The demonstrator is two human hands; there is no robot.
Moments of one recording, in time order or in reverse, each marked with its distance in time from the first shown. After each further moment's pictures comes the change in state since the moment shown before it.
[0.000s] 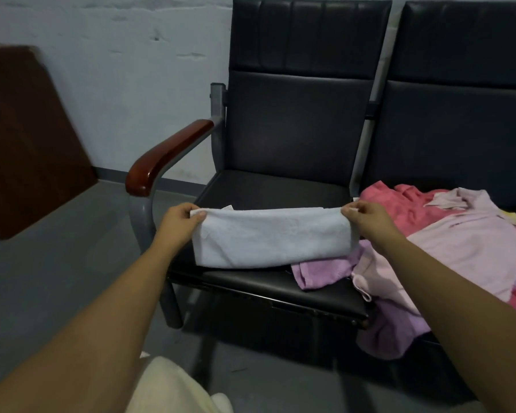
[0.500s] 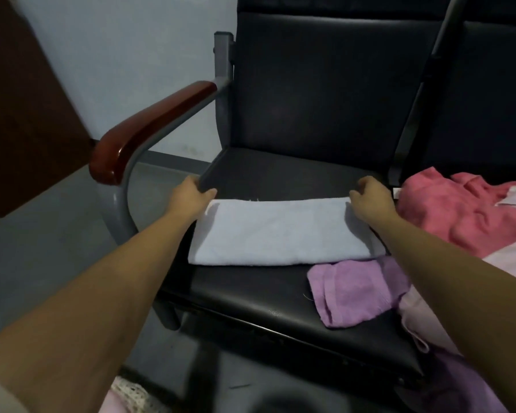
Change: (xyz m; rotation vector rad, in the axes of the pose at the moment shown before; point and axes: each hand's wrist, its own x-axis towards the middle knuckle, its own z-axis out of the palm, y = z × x) left_hand 0.119 -0.029 0.062 0.265 0.043 -0.188; right_hand 0.128 0.042 0.082 -0.515 0.054 0.028
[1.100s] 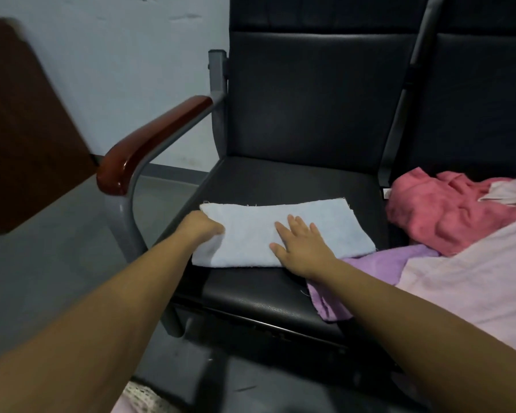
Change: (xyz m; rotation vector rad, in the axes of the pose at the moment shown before) left_hand -0.041 0.005 0.001 0.118 -0.286 -0.165; right_hand -0.119 -0.049 0.060 -0.435 -0.445 -0.450
